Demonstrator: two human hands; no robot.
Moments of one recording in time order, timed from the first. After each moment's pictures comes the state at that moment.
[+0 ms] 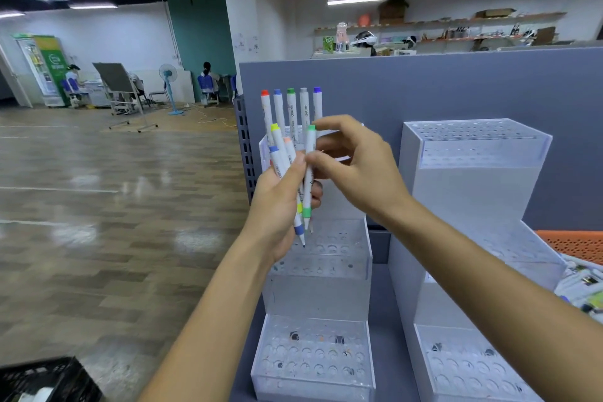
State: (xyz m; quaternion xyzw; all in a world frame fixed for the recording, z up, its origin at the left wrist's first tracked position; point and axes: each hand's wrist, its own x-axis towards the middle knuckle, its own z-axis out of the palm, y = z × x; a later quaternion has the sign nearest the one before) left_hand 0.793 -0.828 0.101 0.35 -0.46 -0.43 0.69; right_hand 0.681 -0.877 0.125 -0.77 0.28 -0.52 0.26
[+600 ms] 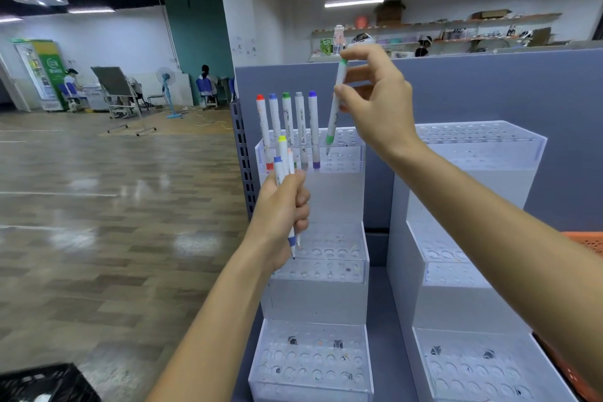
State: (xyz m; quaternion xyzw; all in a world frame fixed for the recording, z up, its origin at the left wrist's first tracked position) left_hand 0.792 -0.832 0.097 0.46 -0.42 -0.43 0.66; right_hand 0.675 -0.927 0.178 -0.71 0.28 -0.62 0.16
